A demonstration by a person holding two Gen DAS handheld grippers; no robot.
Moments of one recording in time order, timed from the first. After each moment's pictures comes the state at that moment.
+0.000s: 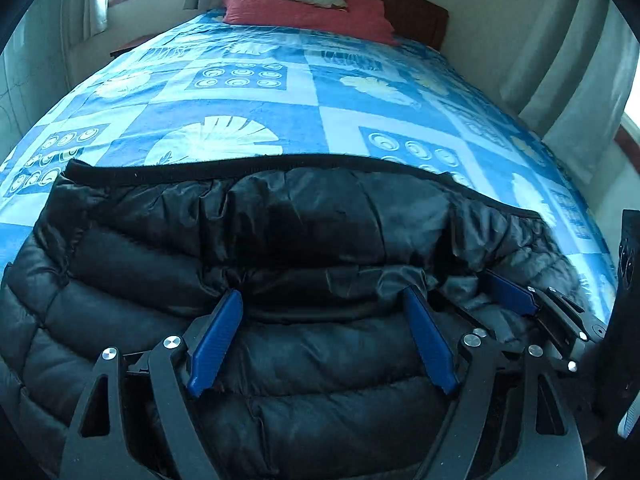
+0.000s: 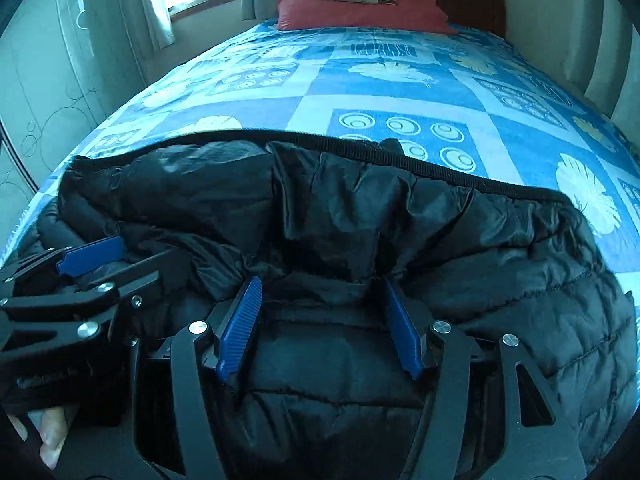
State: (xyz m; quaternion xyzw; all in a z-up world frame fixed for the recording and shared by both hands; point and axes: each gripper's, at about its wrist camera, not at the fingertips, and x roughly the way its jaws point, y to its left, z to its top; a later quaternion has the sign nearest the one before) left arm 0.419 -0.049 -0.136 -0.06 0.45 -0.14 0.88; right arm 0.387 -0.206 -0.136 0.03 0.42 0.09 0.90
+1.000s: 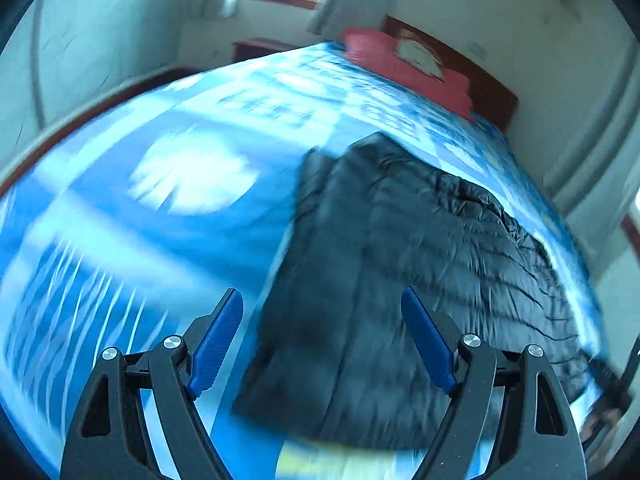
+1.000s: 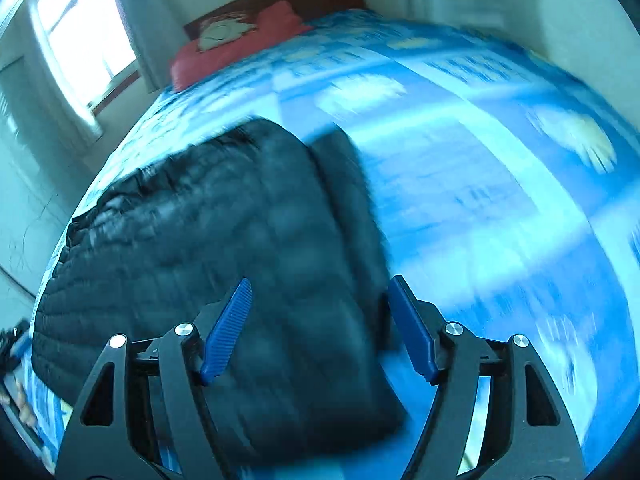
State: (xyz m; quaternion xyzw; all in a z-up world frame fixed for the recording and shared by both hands) left arm 0.207 0.143 -0.107 -0.19 0.40 0.00 0.89; right arm 0.161 -0.389 -0.139 0.21 0.41 -0.07 0.88
